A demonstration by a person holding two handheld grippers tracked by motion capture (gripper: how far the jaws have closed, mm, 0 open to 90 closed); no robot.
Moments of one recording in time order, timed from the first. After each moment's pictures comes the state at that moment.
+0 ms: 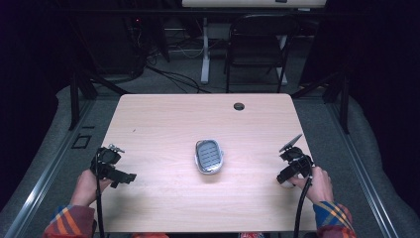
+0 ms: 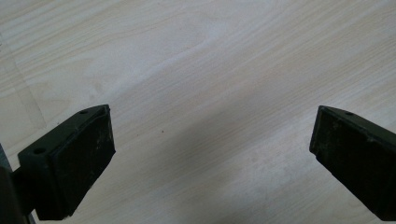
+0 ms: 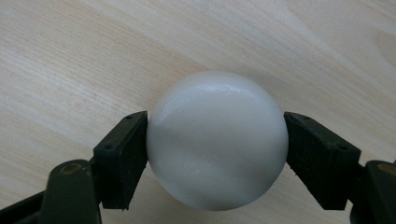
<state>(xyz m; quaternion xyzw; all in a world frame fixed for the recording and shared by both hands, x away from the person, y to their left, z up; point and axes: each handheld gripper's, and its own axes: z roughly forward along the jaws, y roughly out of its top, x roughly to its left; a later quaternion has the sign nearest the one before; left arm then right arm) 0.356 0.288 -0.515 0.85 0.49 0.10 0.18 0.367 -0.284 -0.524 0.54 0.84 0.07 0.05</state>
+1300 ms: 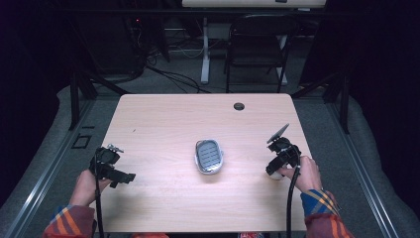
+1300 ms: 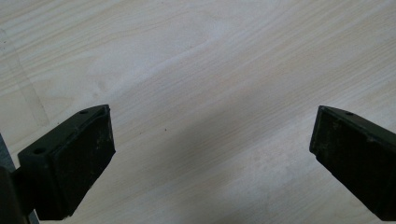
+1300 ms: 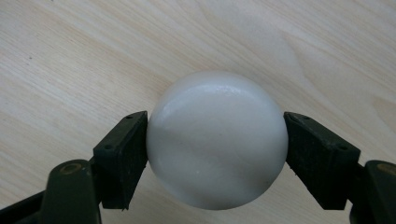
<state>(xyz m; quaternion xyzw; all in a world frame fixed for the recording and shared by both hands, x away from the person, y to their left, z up) 0.356 0.290 -0.515 0.84 0.50 0.10 0.18 0.390 -0.248 -0.504 0.51 0.86 0.07 0.05</state>
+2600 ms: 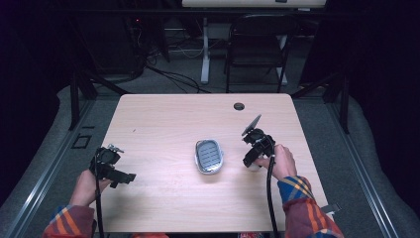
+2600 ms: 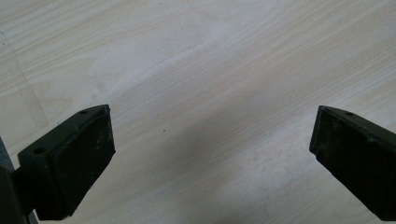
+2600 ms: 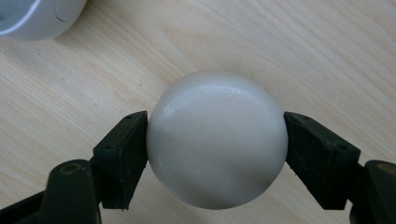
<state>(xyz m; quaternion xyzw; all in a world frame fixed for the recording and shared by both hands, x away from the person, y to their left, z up) 0.355 0.289 -0.515 0.85 0.49 0.10 0.18 0.418 -0.179 -0.495 0.46 0.88 0.08 0.04</state>
